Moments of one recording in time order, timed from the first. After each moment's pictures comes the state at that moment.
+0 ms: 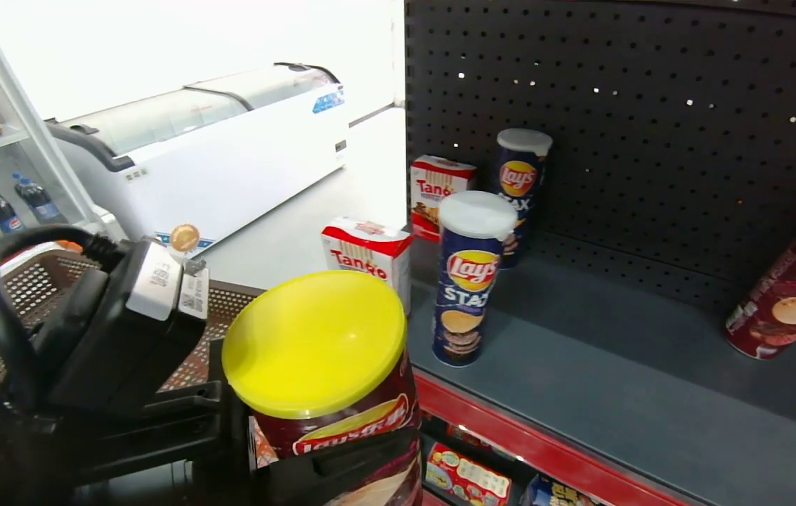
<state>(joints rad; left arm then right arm) -0.83 1.28 -0.57 -0.59 -0.31 0.06 0.00 0.00 0.00 0.00 0.03 -0.01</state>
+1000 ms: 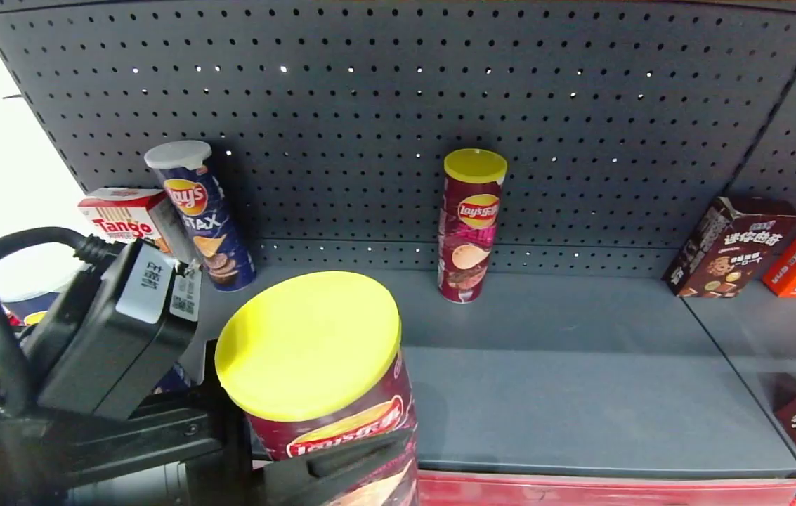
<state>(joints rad) -0.82 1.27 -0.57 -0.60 -0.31 0.06 0.00 0.00 0.00 0.00 0.03 -0.01</state>
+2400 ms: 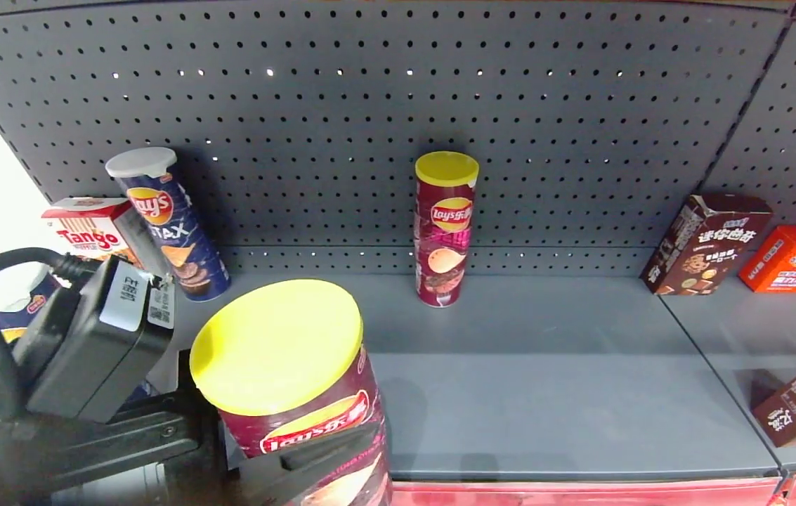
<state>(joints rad) -0.77 1.24 -0.51 -0.60 -0.28 0.05 0.00 0.00 0.00 0.00 0.03 -0.01</state>
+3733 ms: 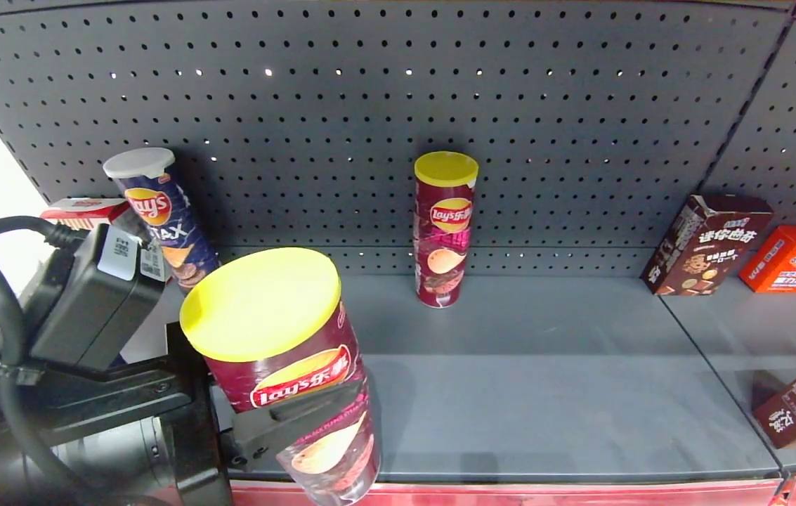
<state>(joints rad) -0.70 1.24 -0.54 -0.60 -0.29 0.05 0.25 0.61 -0.42 -0.23 0.11 -0.08</state>
